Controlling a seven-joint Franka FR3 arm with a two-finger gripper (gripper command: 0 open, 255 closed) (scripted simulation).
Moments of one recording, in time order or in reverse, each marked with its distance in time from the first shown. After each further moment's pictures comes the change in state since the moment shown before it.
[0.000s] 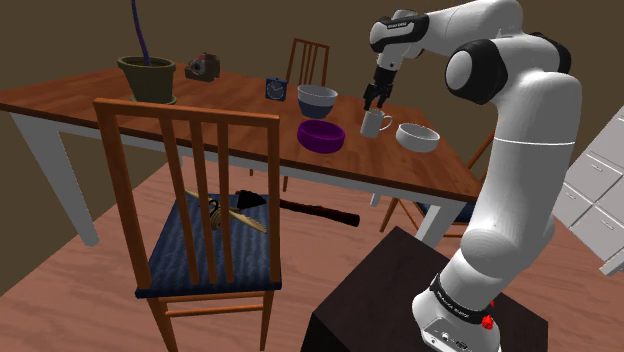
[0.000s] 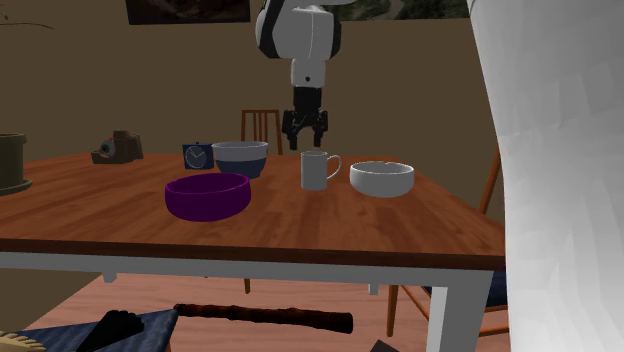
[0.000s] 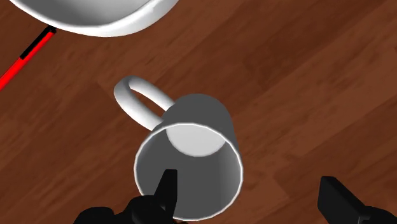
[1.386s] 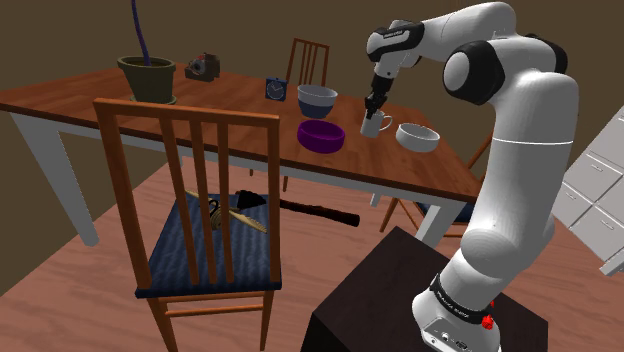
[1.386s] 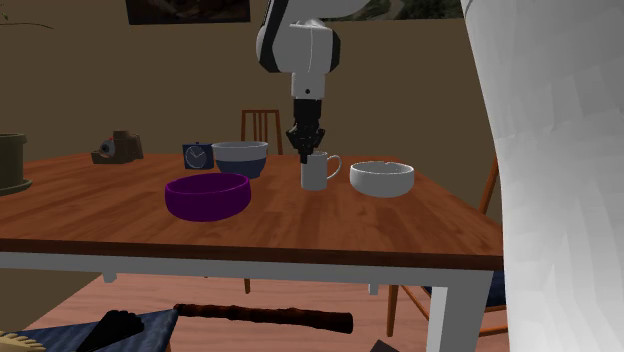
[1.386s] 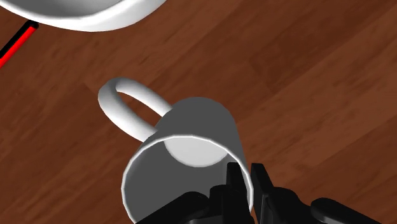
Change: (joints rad) arm 0.001 0.014 0.003 -0.055 0.008 0.068 -0.009
